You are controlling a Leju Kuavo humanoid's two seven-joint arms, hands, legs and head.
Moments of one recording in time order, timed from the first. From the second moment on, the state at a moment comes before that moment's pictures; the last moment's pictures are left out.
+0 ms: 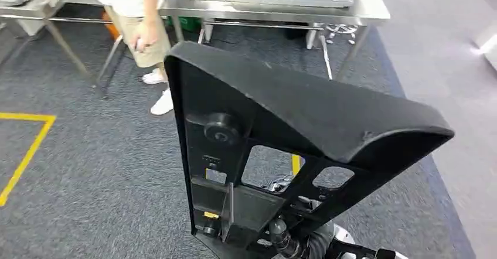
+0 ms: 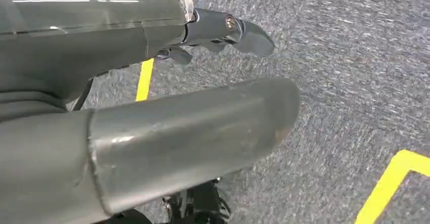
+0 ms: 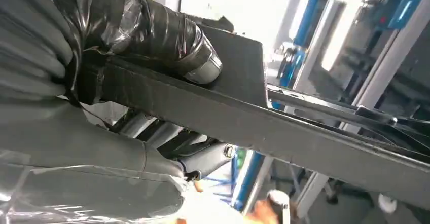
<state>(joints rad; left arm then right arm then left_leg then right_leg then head) -0.07 -0.03 1.23 -0.21 -0.86 -0.01 -0.22 -0.03 -0.10 0.58 -2.06 -0.18 0.20 -0.59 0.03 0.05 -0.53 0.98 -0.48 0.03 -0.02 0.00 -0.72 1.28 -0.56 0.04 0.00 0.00</state>
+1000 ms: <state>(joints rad) -0.07 -0.02 1.24 -0.21 -0.85 -0.06 -0.22 -0.02 -0.11 0.56 -2.07 -0.16 0.20 -0.61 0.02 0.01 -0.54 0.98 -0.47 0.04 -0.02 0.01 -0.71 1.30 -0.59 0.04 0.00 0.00</state>
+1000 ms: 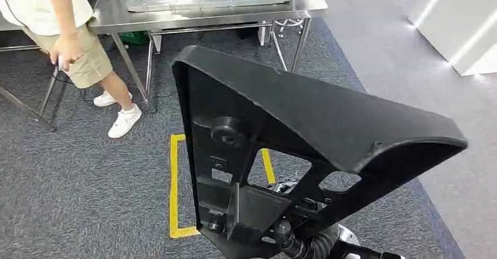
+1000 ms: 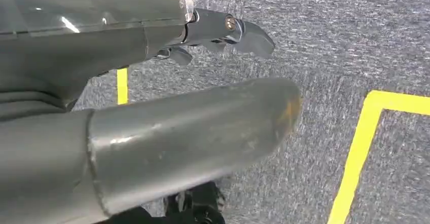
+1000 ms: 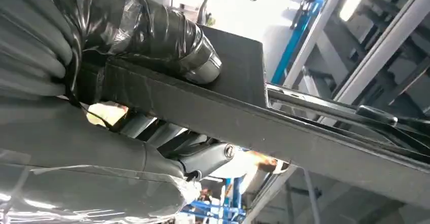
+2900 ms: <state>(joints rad) -0.07 -0.02 1.24 -0.21 -0.86 -0.06 -0.24 0.00 -0.12 0.54 -2.09 -0.15 0.20 -0.62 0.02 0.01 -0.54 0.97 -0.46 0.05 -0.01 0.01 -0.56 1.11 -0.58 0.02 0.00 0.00</state>
